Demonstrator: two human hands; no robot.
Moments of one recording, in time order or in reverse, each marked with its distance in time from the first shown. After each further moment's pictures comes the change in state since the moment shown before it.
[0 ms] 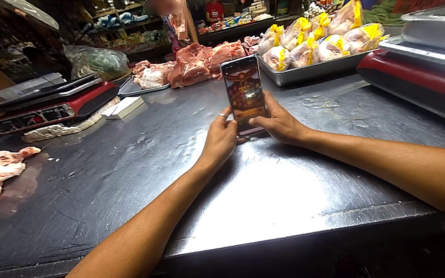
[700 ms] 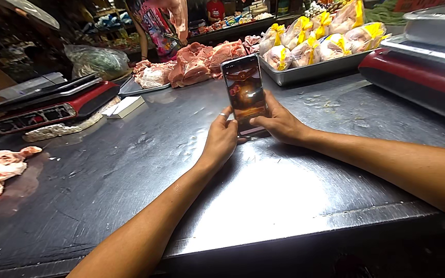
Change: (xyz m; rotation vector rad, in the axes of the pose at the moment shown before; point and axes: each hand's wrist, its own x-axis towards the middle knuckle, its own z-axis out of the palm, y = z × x) left_hand 0.000 -0.001 0.000 0.014 -0.003 0.003; right_hand 0.001 0.003 0.000 -0.003 0.005 -0.020
